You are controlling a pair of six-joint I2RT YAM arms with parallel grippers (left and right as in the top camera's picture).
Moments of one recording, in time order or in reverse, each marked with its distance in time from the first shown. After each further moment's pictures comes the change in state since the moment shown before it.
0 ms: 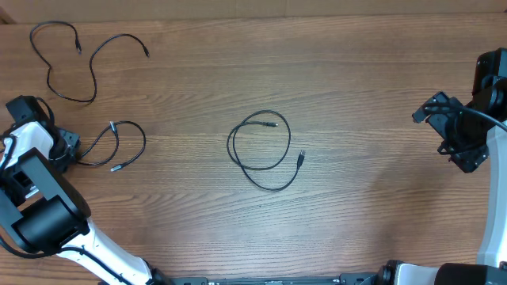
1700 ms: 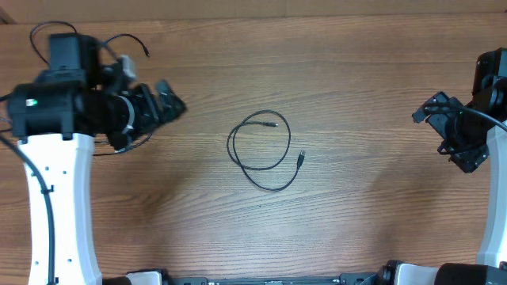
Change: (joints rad) left arm -0.565 -0.581 0.408 -0.885 0.555 0.281; right arm 0.000 0.000 0.000 0.000 0.000 0.000
